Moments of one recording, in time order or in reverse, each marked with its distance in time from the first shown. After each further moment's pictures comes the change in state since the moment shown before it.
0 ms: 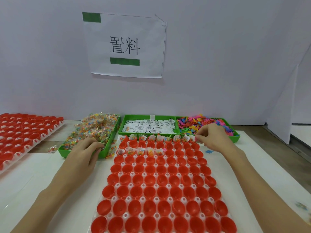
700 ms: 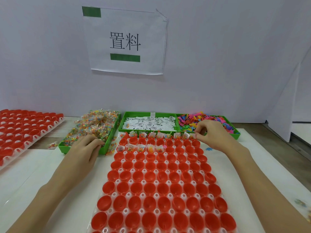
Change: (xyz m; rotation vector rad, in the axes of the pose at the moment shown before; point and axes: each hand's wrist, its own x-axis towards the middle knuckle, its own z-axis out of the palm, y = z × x) left_hand -0.002 -0.005 0.003 0.018 0.009 0.022; right_hand -0.002 0.004 -0.006 -0.109 -0.004 -0.255
